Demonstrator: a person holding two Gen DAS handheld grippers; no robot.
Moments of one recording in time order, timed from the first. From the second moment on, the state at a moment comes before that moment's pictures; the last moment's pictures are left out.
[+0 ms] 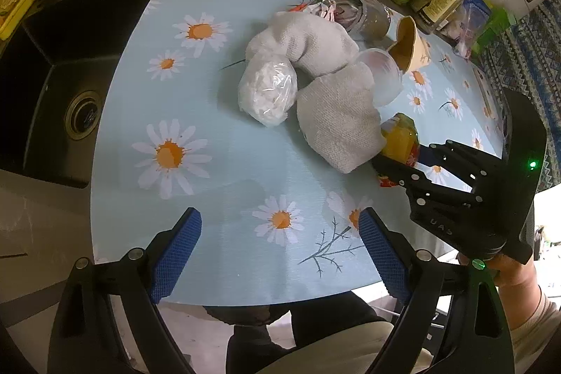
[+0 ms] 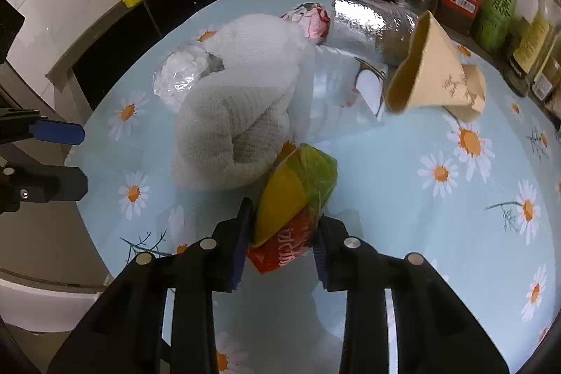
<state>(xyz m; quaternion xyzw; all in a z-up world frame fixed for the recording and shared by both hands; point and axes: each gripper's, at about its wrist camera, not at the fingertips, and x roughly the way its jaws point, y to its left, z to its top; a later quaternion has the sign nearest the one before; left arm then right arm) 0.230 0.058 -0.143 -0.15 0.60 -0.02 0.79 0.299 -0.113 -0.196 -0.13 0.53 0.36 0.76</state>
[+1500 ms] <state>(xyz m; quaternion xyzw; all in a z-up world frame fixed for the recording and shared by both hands) 0.331 0.012 -0.175 -0.14 0.60 -0.07 0.78 0.311 -0.213 -0.169 0.00 0.53 0.31 0.79</state>
